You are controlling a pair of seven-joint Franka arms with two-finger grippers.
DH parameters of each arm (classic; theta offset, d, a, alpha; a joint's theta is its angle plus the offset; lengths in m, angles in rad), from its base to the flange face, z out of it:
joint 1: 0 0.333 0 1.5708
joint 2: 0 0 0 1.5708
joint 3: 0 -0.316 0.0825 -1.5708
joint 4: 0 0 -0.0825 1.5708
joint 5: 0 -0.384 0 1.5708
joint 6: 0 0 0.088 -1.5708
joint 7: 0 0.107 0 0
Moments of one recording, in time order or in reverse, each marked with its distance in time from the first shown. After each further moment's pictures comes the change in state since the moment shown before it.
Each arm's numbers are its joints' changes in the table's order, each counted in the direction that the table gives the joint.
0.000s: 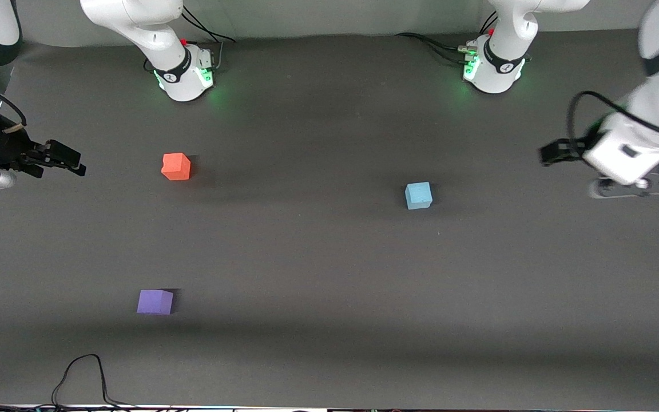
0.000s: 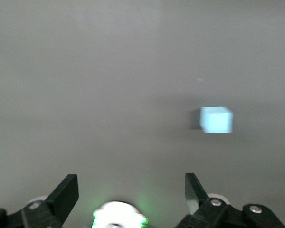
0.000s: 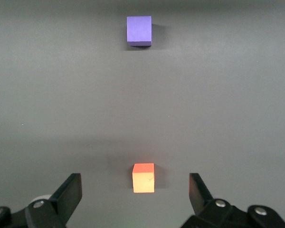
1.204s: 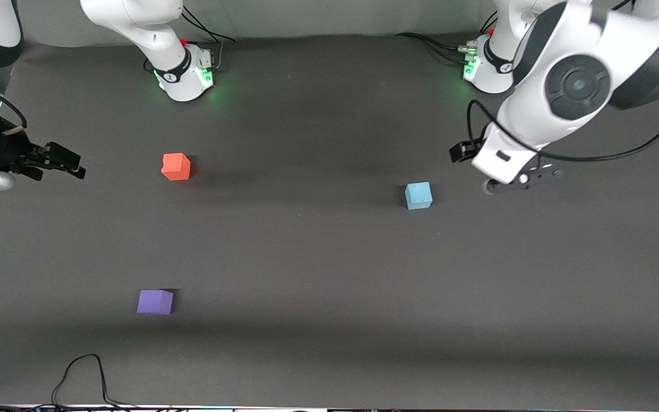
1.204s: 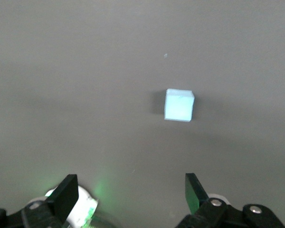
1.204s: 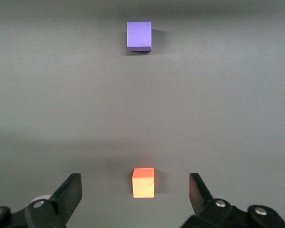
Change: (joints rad) left arm -0.160 -0.020 0.022 -0.205 0.052 -0.192 -0.245; right arm 0.000 -0.003 0.000 -0.009 0.000 -0.030 0.000
